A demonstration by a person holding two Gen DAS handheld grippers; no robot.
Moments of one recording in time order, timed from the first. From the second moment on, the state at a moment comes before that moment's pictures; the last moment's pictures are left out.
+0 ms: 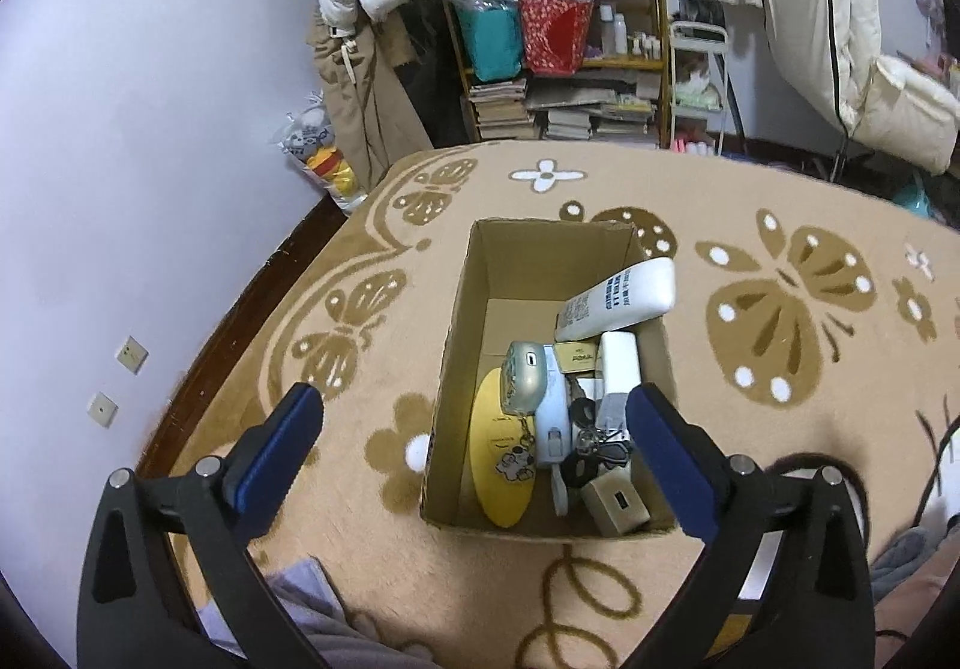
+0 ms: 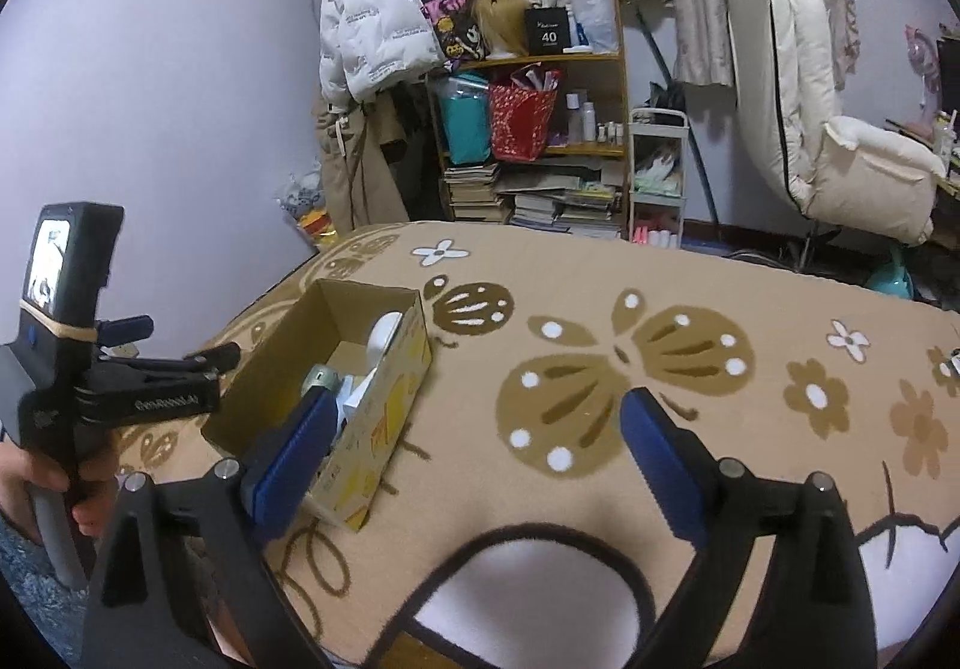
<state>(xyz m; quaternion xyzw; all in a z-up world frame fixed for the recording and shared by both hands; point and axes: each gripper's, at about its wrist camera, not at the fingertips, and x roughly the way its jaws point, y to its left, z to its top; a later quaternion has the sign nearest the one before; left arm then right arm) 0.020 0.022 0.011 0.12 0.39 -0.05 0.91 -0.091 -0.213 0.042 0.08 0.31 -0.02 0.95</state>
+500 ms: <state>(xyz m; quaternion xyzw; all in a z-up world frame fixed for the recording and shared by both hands) -0.014 0.036 0.033 0.09 0.30 -0.02 0.95 -0.111 -0.215 0.030 0.10 0.25 -0.04 0.96</state>
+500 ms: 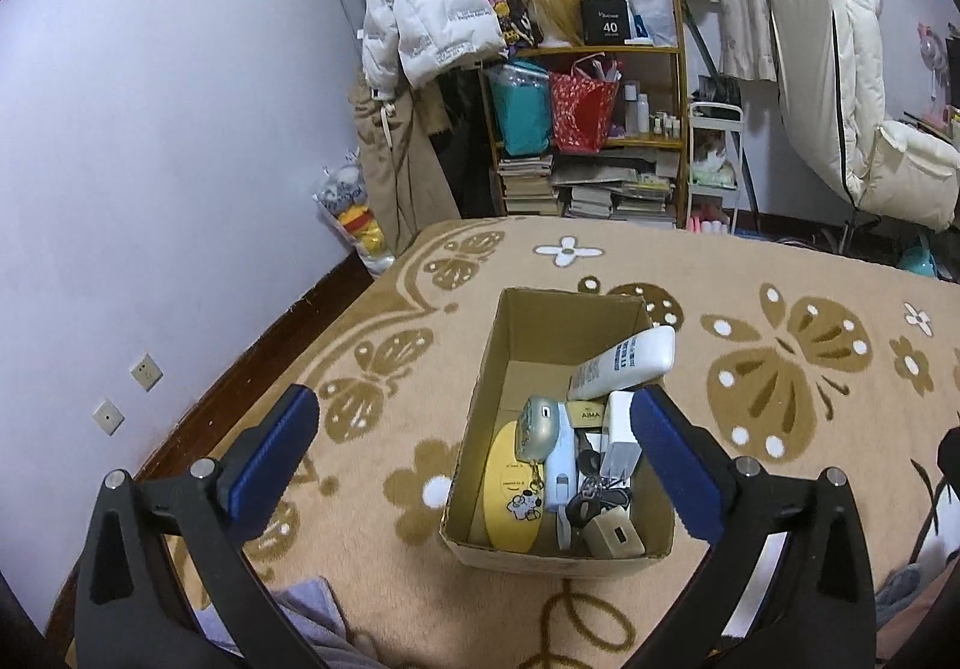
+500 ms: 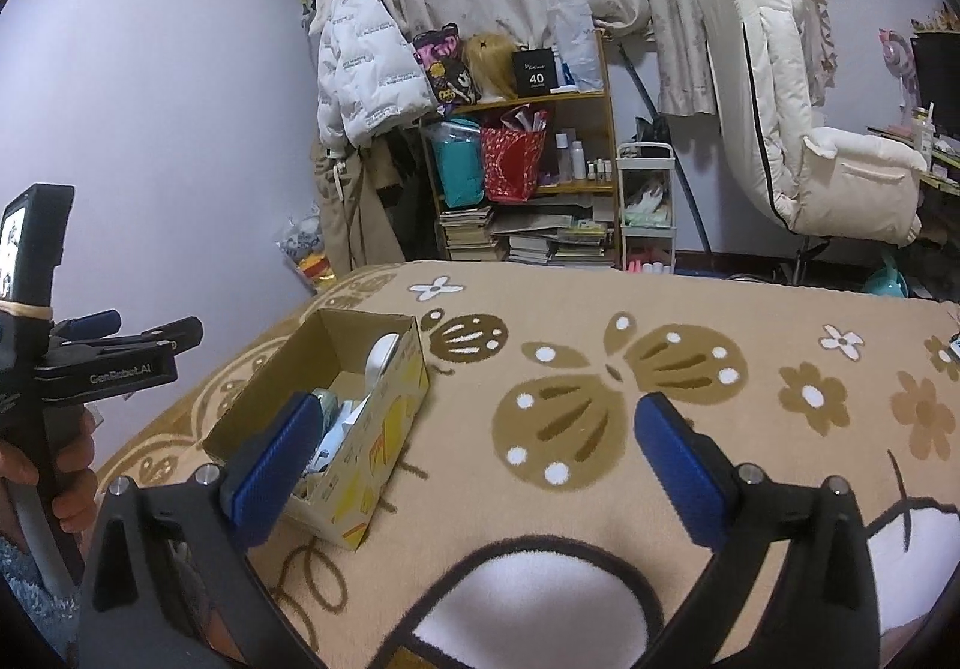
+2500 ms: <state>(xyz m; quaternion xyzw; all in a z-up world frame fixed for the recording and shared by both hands) 0.001 0.027 0.002 0.10 0.32 -0.03 0.94 -0.093 -0.226 0.008 0.08 0.22 -0.10 0.97</state>
